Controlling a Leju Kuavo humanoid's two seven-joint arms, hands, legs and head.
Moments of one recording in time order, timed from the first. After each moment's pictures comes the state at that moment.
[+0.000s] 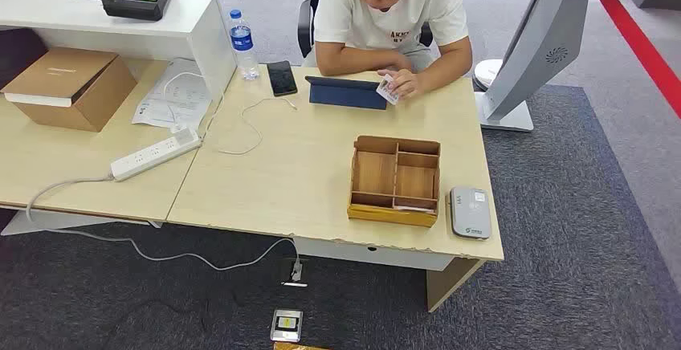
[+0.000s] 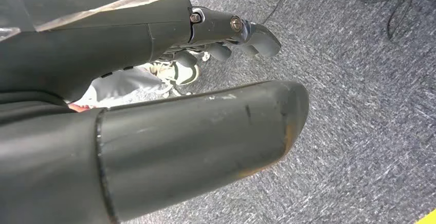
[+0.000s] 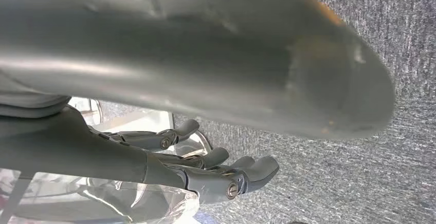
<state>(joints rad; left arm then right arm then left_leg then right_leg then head) -0.11 0.06 0.54 -0.18 -1.41 0.27 -0.04 -0.12 -0.29 -0.24 -0.18 0.48 -0.11 0.19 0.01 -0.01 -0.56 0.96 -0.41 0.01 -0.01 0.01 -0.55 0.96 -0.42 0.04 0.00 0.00</state>
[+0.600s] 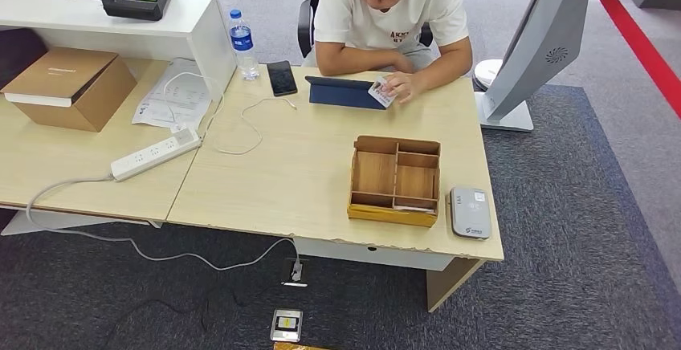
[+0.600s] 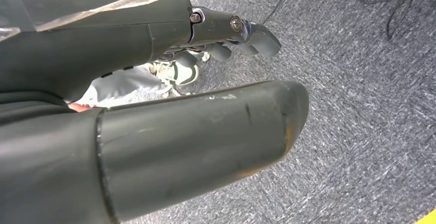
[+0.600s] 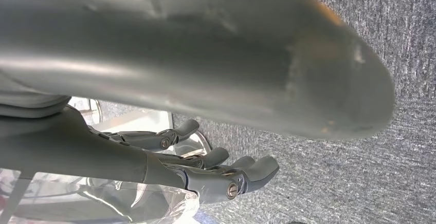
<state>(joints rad) -0.11 0.06 0.54 -0.18 -1.41 0.27 -0.04 -0.12 -0.29 -0.24 -0.18 0.48 -0.10 0.18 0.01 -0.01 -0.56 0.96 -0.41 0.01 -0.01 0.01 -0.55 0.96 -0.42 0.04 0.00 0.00</state>
